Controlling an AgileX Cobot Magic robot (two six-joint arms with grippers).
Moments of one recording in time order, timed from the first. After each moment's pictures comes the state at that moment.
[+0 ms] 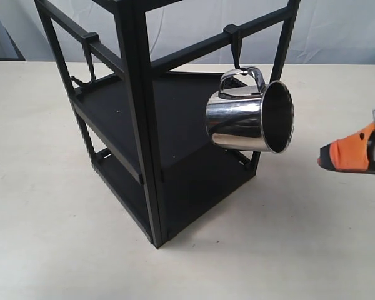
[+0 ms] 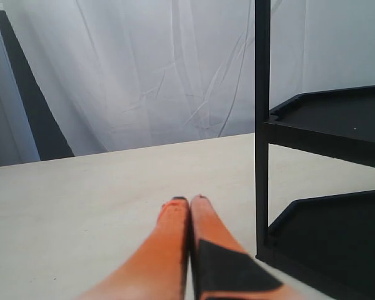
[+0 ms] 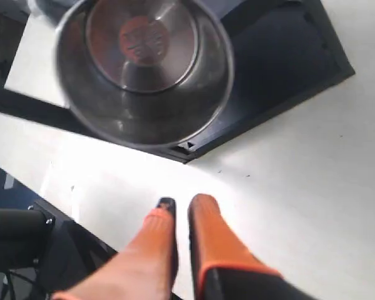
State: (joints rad) left arm -0.17 0.00 0.00 0.07 0.13 -0.01; right arm -0.11 0.92 -0.69 0.91 1.19 -0.54
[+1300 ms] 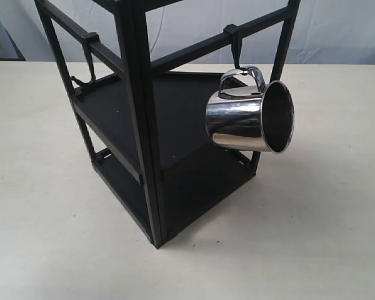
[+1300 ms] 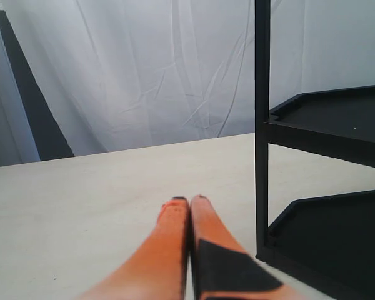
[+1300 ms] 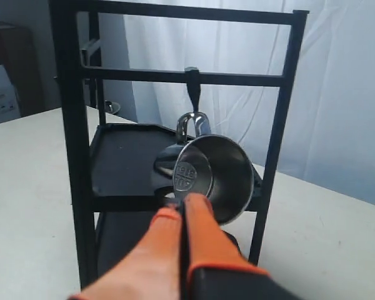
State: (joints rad) left arm -0.17 0.00 0.00 0.07 0.13 -0.01; right arm -0.01 0.02 -0.41 0.93 0.82 -0.82
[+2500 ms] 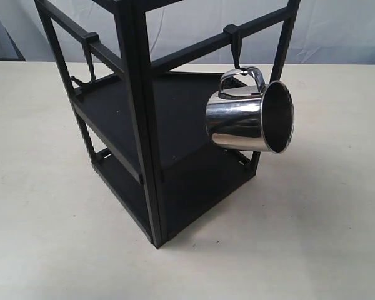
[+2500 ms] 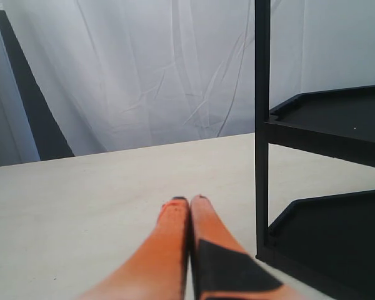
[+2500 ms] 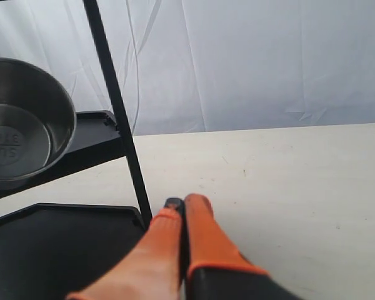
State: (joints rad) left arm -0.17 0.00 0.00 0.07 0.13 -0.01; right arm 0.01 0.01 0.00 1.00 0.31 -0.81
